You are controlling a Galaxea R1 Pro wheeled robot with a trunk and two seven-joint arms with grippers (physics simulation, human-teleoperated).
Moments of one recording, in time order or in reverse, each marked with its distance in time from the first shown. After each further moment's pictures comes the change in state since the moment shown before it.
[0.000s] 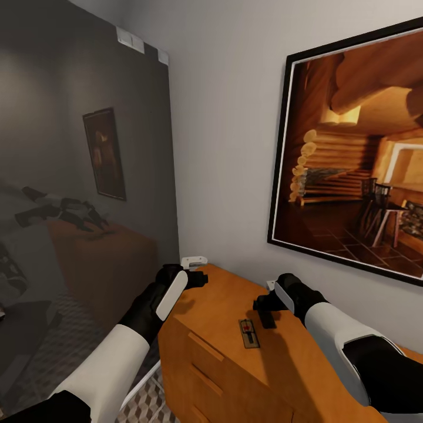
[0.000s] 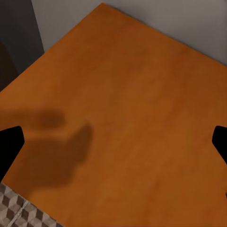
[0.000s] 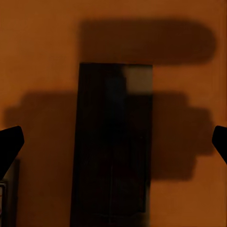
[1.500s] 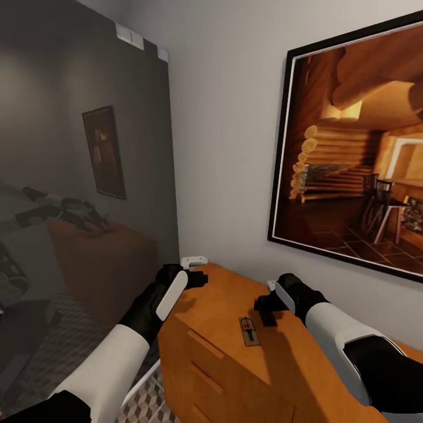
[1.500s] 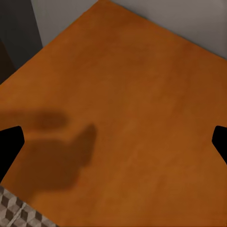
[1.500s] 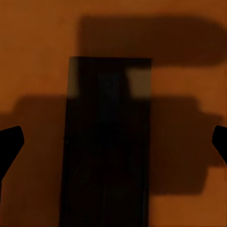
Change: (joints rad) left arm 0.000 0.000 0.000 0.000 0.000 0.000 -0.001; right arm 0.000 -0.004 0.001 0.002 -0.002 0.000 -0.002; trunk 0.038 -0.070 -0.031
